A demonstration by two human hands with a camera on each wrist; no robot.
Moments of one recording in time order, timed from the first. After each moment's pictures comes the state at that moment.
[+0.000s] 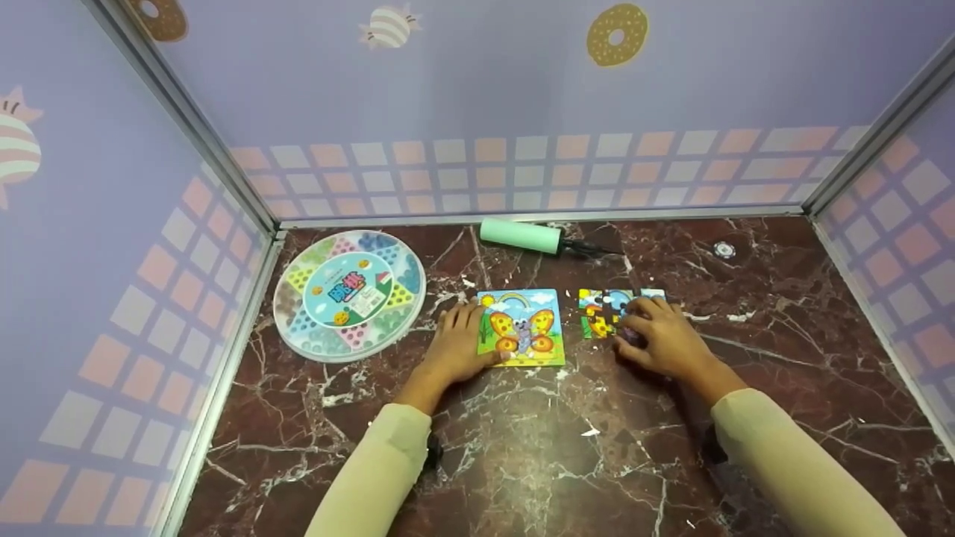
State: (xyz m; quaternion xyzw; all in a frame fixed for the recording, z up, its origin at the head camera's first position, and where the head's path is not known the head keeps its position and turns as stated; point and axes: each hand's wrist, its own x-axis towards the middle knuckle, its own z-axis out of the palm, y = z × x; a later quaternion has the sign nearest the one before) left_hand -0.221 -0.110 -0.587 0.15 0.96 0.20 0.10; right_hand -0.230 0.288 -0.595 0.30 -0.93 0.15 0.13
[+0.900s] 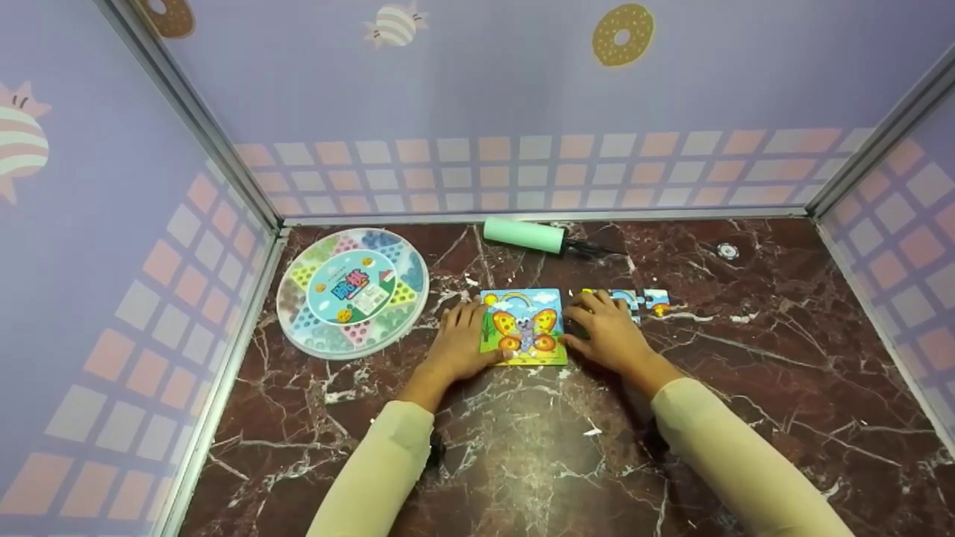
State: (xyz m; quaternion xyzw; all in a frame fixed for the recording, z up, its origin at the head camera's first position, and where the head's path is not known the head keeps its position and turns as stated) left_hand -0.221 -0.112 -0.586 0.16 0.96 0.21 0.09; right_hand -0.237 0.194 -0.586 0.30 -0.94 0.16 0.10
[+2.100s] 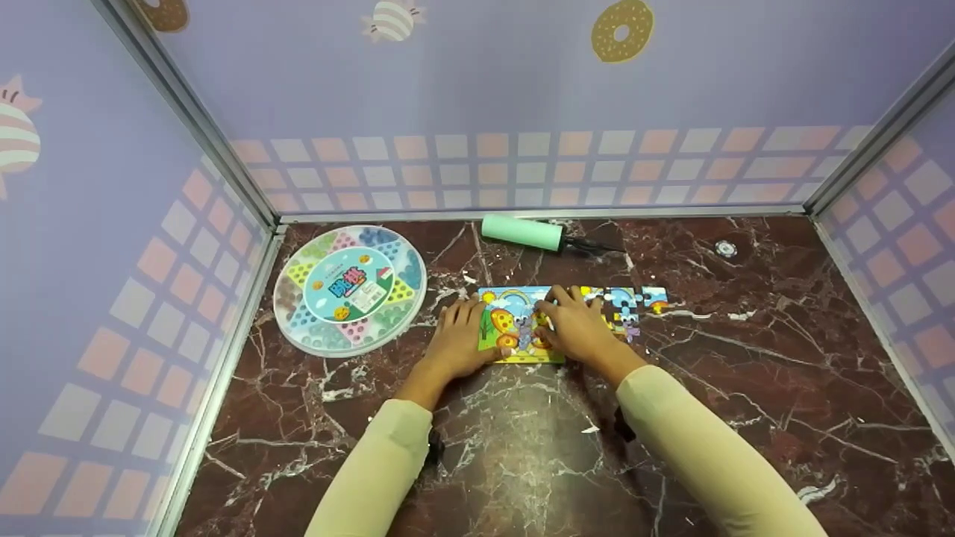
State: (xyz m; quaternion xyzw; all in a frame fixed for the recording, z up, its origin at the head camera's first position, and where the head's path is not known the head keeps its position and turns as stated) left_hand -0.221 -0.110 -0.586 0.15 0.96 0.20 0.11; right_hand -0.244 0.144 -0.576 0.24 -0.96 0.15 -0.01
